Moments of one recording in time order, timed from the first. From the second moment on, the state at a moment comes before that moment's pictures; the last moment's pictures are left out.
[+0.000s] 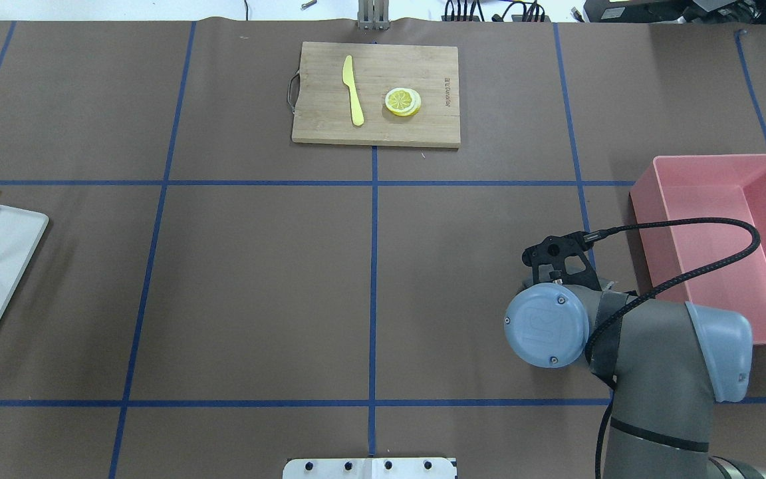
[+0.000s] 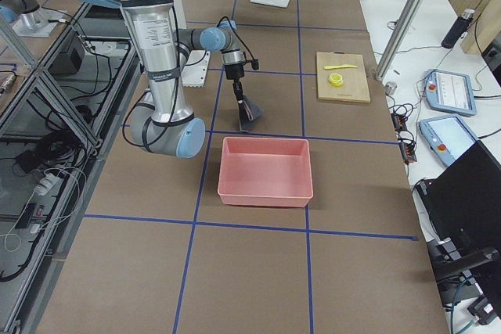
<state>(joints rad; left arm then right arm) -1.65 -1.61 -1.66 -1.56 -2.36 0.14 0.31 -1.19 2.13 -2.27 1.42 1.14</state>
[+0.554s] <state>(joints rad) -1.65 -1.60 -1.66 -1.56 -2.36 0.14 0.28 -1.07 1.97 -1.82 1.41 1.34</state>
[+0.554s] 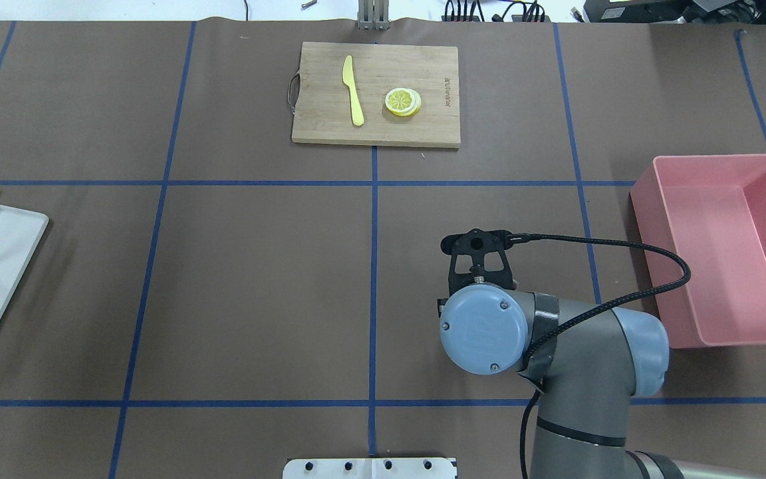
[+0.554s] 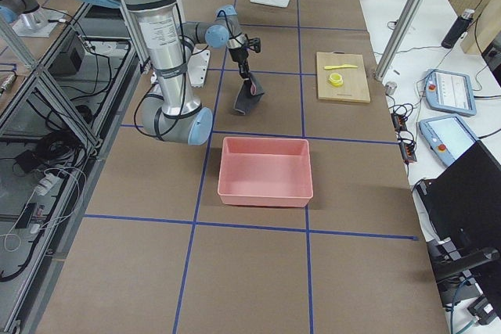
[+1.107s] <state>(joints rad) -1.65 -1.60 -1.65 -1.56 -2.36 0.14 0.34 -1.04 1.97 -1.54 1.41 1.43</state>
